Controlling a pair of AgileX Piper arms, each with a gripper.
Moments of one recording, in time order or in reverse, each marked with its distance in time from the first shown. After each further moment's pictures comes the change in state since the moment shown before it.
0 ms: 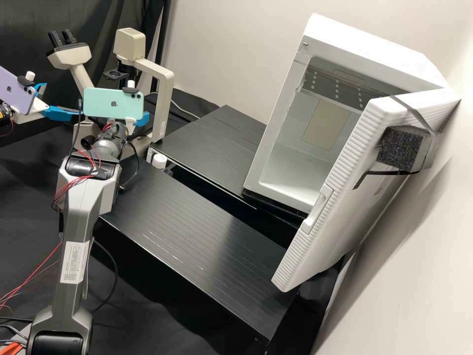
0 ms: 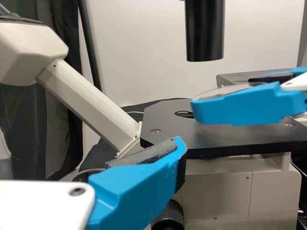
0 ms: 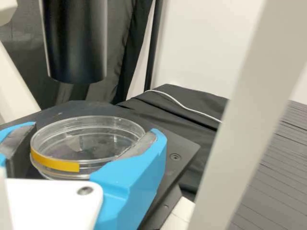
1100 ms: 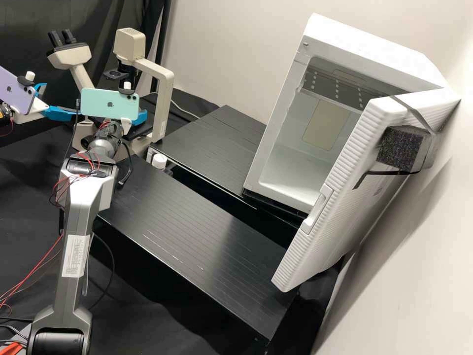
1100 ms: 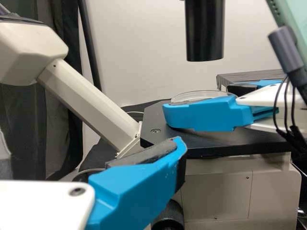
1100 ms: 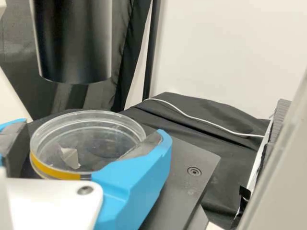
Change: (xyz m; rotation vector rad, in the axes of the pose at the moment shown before) left arm 0.000 0.000 0.000 0.000 0.000 0.000; right arm 0.031 -0.020 -0.002 0.033 -0.018 -0.009
